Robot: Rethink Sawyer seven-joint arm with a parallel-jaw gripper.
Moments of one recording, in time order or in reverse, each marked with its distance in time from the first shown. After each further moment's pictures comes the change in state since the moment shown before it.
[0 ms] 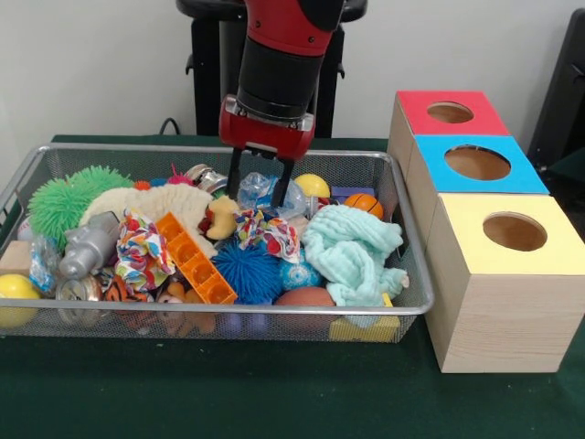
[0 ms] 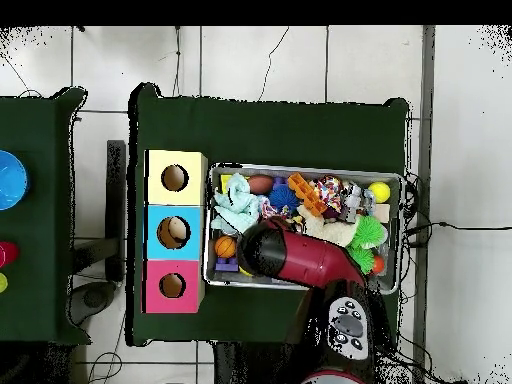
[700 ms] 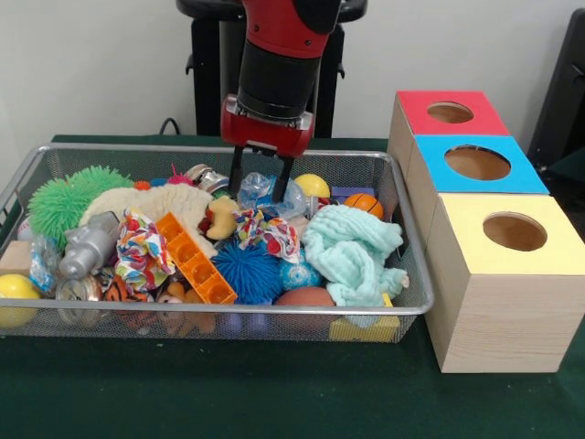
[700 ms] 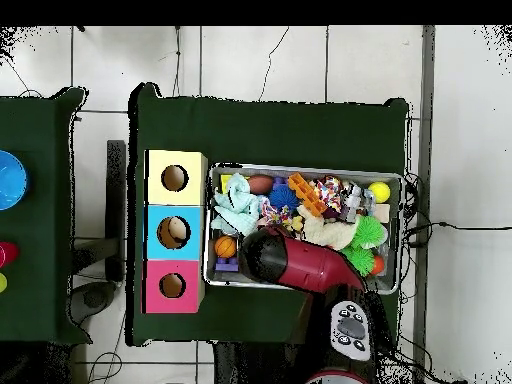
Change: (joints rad) arm -0.019 0.005 0.013 0.033 0.000 0.000 0.000
